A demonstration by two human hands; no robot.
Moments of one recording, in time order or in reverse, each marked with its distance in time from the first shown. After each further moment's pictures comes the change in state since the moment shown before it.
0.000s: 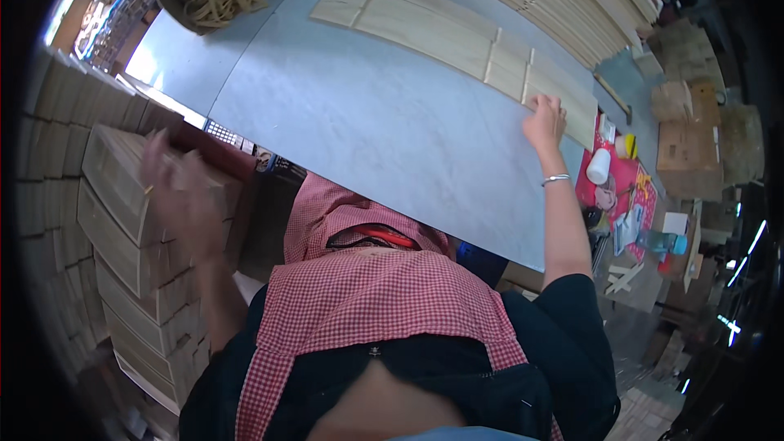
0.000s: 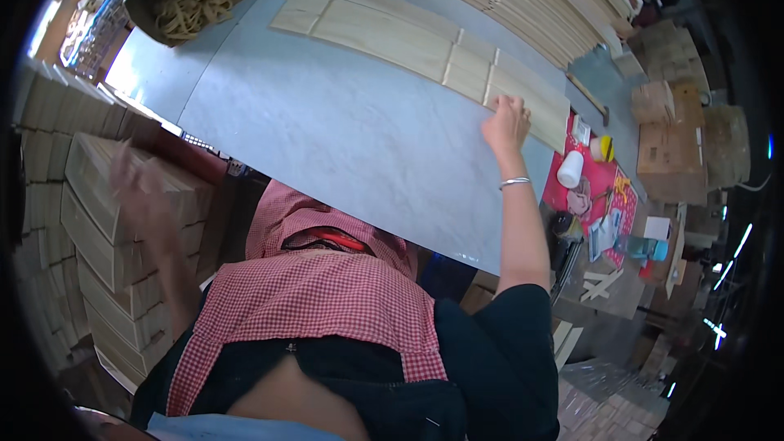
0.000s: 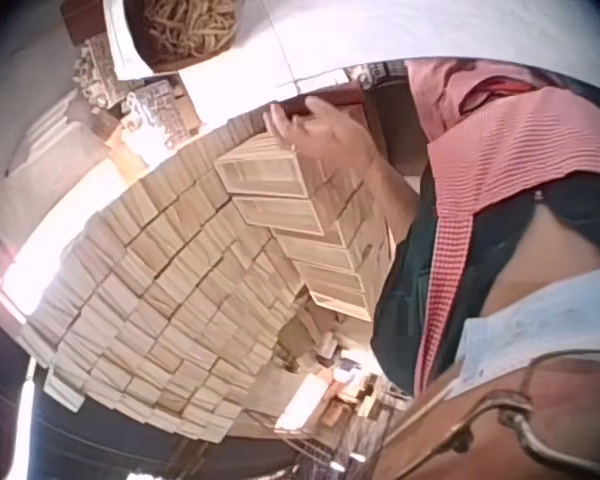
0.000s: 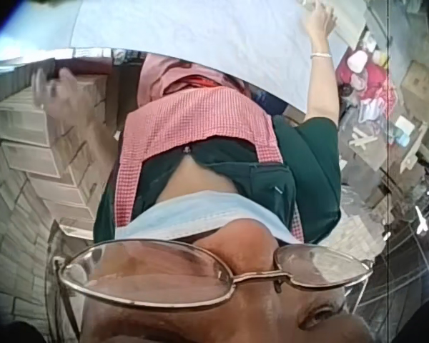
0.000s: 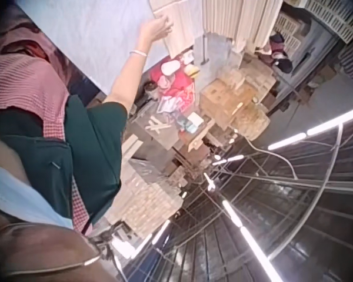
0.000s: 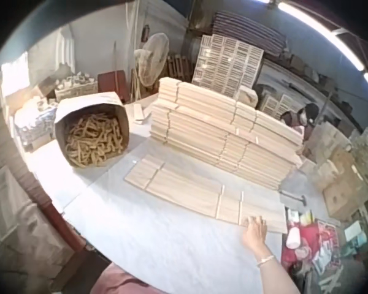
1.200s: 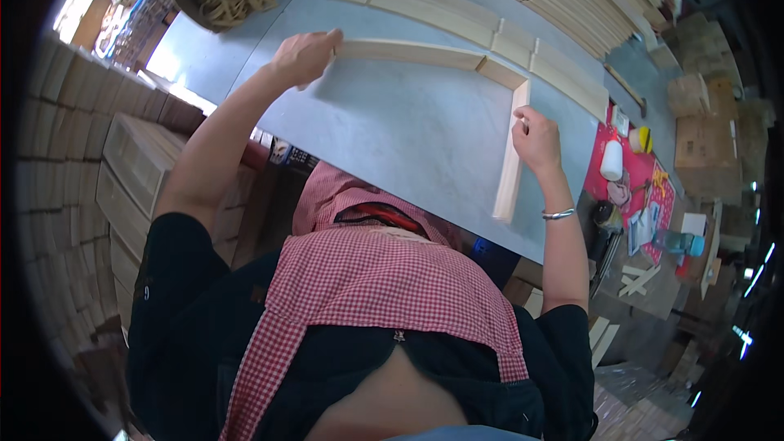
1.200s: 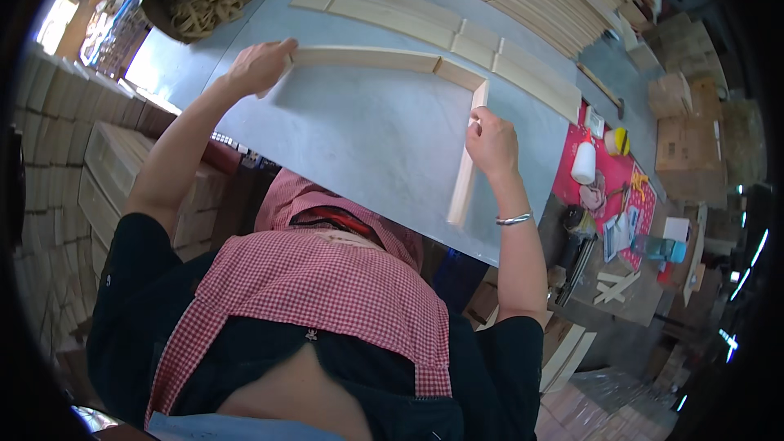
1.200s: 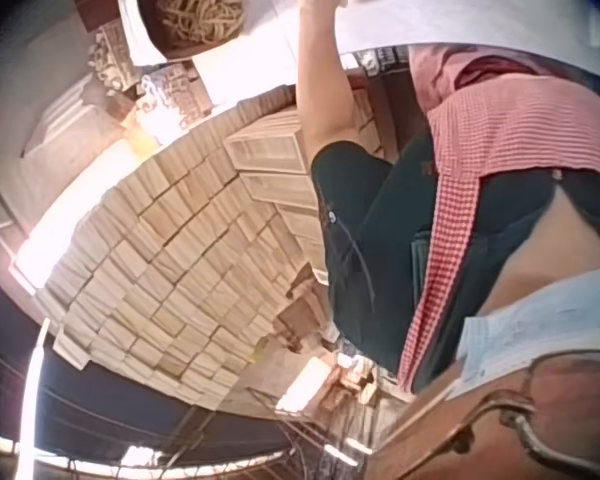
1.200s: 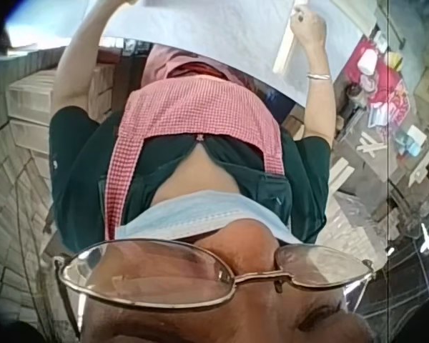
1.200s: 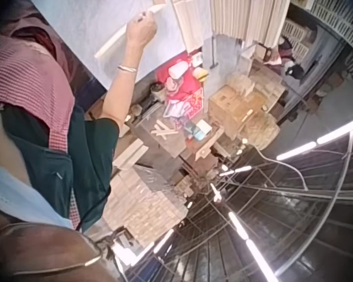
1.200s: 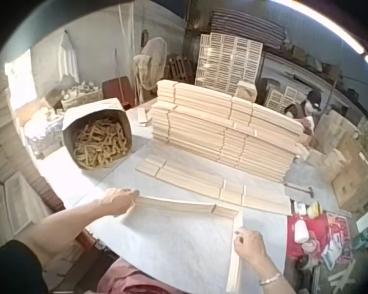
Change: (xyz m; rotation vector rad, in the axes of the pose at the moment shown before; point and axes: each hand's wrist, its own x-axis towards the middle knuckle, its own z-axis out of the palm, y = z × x) left_hand 0.090 0.039 0.197 0.488 -1.018 0.439; right_hand -0.067 -0.040 -0.076 0.375 -0.090 -0.170
